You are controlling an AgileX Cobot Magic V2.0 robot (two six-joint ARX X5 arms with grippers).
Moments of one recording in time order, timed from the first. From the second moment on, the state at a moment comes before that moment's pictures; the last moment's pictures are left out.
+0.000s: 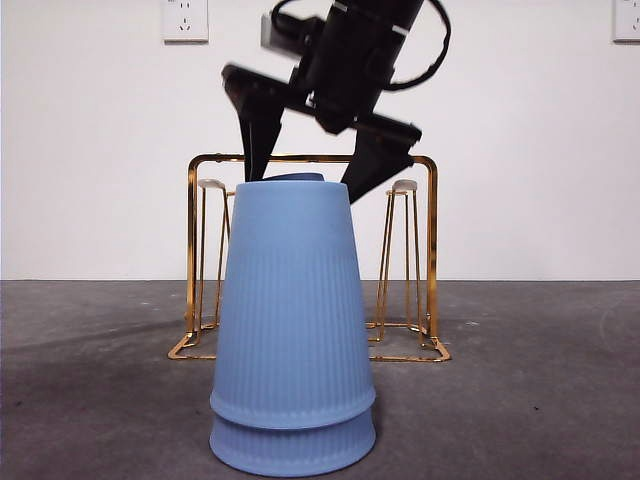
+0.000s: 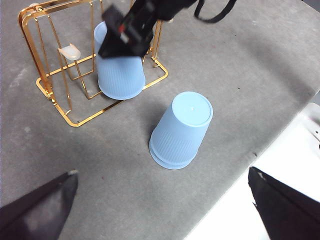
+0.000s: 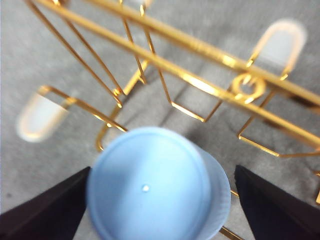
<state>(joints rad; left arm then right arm) -0.81 0.60 0.99 -0.99 0.03 -0.17 0.74 1.77 1.44 -0.56 0.00 0.29</state>
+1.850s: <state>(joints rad) -0.81 0.60 0.99 -0.99 0.03 -0.17 1.09 1.22 1.19 -0.68 0.10 0.21</state>
